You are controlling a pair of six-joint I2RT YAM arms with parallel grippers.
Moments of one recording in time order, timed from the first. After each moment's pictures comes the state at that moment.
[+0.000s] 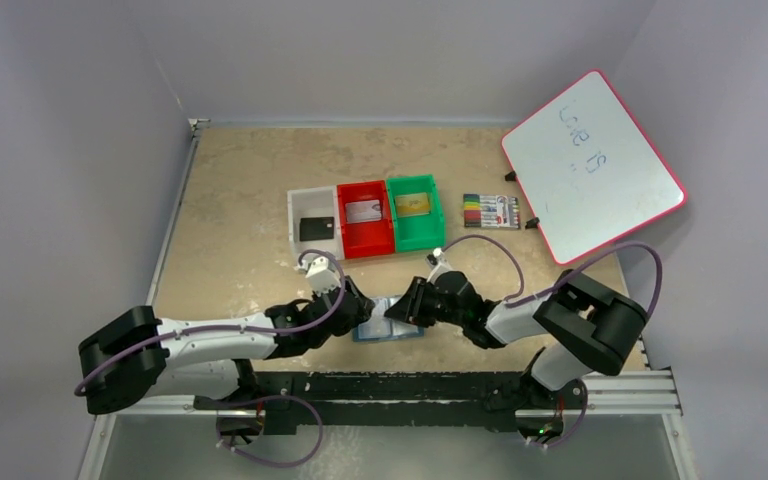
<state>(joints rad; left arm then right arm) -1.11 1.16 0.42 -0.02 -0.54 -1.24 0.87 1.51 0.30 0.68 -0.13 1.08</state>
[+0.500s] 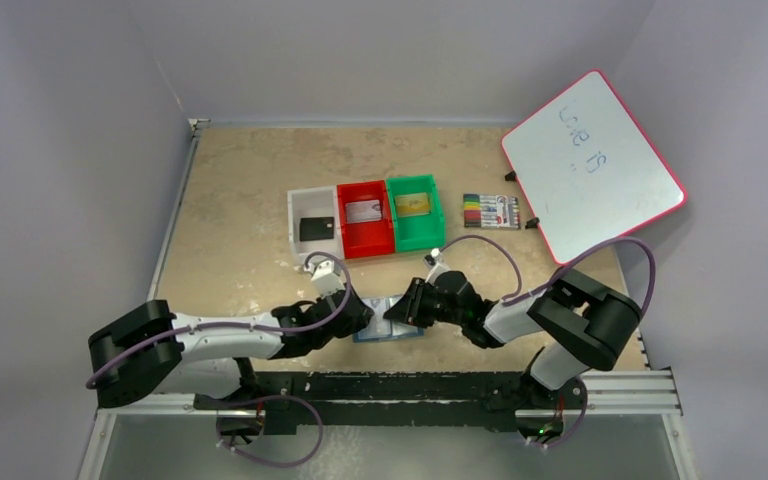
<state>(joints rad) -1.11 1.21 0.38 0.06 -0.46 -1.24 0.87 1.56 0.30 0.73 -0.18 1.08</state>
